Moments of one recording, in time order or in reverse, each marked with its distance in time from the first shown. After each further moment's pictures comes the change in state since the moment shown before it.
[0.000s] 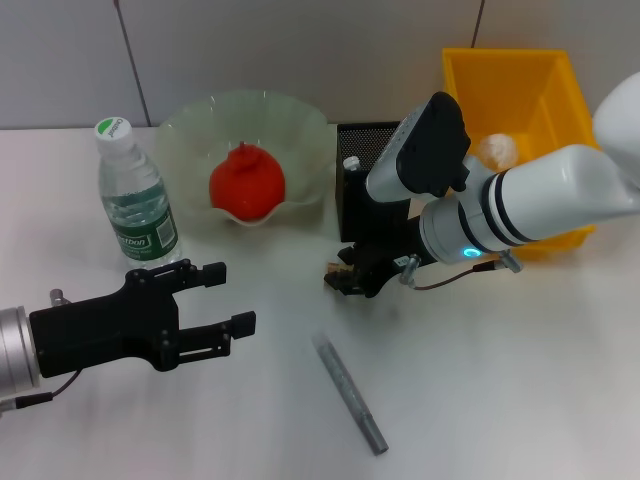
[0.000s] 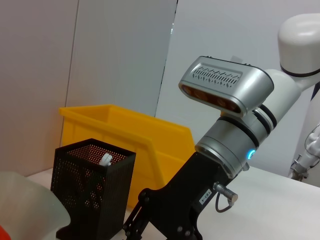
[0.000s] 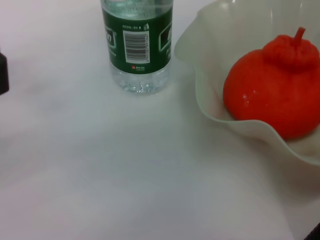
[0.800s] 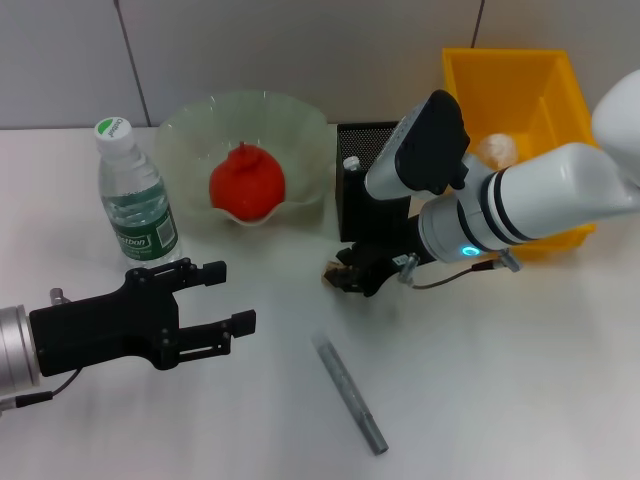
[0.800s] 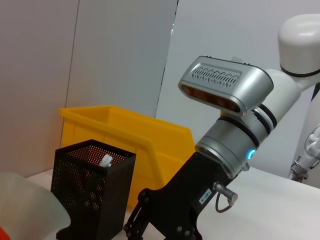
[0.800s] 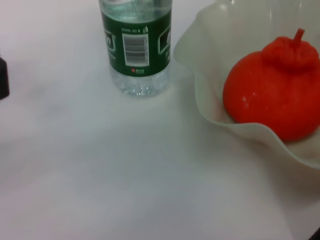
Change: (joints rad) left arm -0.001 0.000 0.000 0.002 -0.002 0.001 -0.005; right arm 0.002 0.000 0.001 -0.005 -0.004 -0.004 0.016
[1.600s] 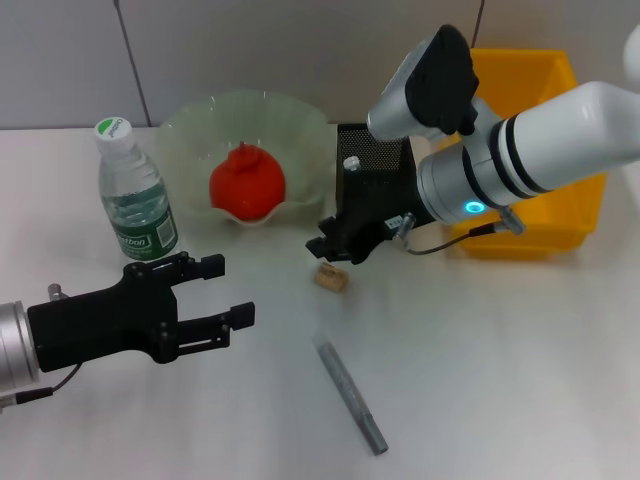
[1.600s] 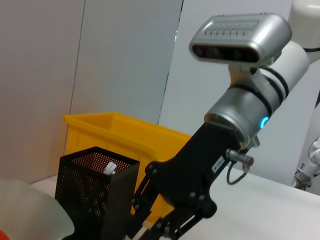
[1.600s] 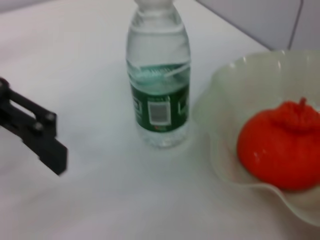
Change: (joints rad) left arm 0.002 -0.001 0.000 0.000 -0.020 0.000 -0.003; right arm -0.079 -0.011 0.001 -0.325 -0.106 -0.212 0.226
